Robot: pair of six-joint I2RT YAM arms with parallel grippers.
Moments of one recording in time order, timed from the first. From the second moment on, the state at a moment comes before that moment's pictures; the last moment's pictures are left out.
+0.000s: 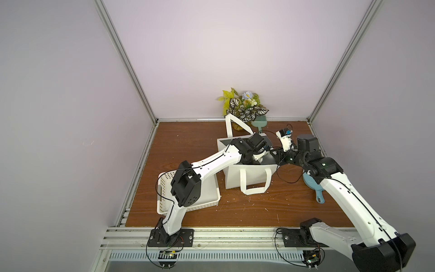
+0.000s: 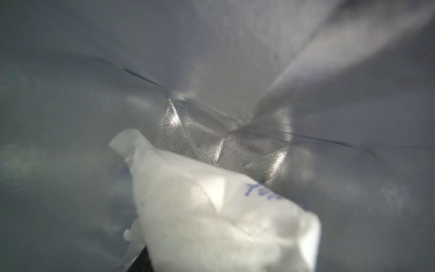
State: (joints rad) left arm -0.91 2.05 1.89 -0.96 -0.01 0.16; right arm 0.34 1.09 1.08 -0.61 -0.24 0.17
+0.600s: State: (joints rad) left arm -0.89 1.76 1.96 -0.94 -0.13 -0.03; right arm 0.33 1.10 1.08 -0.60 -0.22 0.19
